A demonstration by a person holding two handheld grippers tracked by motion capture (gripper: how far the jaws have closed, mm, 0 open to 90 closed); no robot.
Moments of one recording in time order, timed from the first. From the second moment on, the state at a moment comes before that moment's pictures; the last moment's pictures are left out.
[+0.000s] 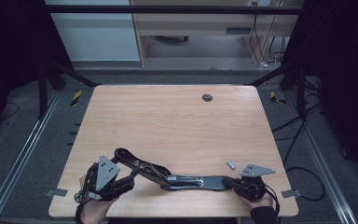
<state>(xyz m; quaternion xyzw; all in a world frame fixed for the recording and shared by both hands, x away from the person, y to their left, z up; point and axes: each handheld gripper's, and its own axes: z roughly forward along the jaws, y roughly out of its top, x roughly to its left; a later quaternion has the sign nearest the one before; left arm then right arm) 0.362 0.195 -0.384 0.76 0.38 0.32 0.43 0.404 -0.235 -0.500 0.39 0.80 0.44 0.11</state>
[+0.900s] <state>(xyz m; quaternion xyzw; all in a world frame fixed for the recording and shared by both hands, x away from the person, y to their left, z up) 0.366 0.221 -0.427 0.79 0.40 0.30 0.37 0.403 -0.233 -0.498 0.39 0.81 0.42 0.13</state>
